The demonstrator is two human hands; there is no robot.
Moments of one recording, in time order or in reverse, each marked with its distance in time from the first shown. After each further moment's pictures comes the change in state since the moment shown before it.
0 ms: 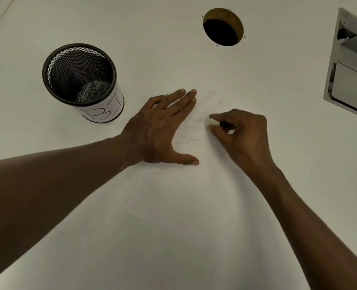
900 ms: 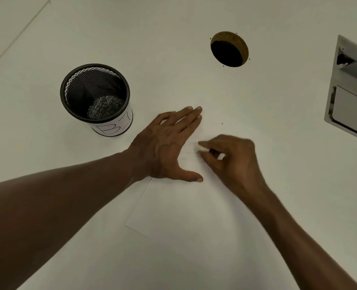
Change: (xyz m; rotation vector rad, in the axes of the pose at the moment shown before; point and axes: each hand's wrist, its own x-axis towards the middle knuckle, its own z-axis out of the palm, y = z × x) left_hand -0.002 -0.001 0.001 -0.025 0.013 -0.017; right_hand -0.003 -0.016 0.012 -0.014 -0.162 -0.143
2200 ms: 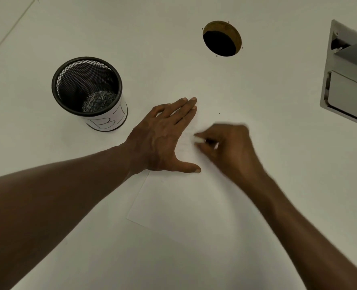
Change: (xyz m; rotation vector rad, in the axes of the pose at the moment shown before) left_hand 0.001 0.002 -0.001 0.017 -0.006 0.015; right_hand 0.005 -0.002 -0.001 -0.032 -0.003 0.045
